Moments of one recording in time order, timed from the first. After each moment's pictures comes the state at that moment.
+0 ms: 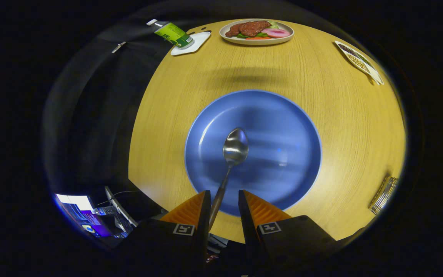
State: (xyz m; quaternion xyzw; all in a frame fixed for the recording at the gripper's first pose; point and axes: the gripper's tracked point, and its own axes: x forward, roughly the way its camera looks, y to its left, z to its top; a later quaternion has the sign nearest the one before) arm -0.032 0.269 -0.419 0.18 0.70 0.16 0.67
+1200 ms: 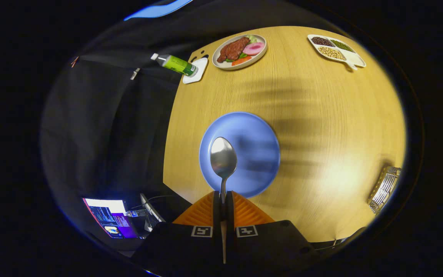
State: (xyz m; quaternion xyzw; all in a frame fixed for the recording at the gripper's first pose) arm -0.025 0.161 -0.319 0.32 0.63 0.21 0.68
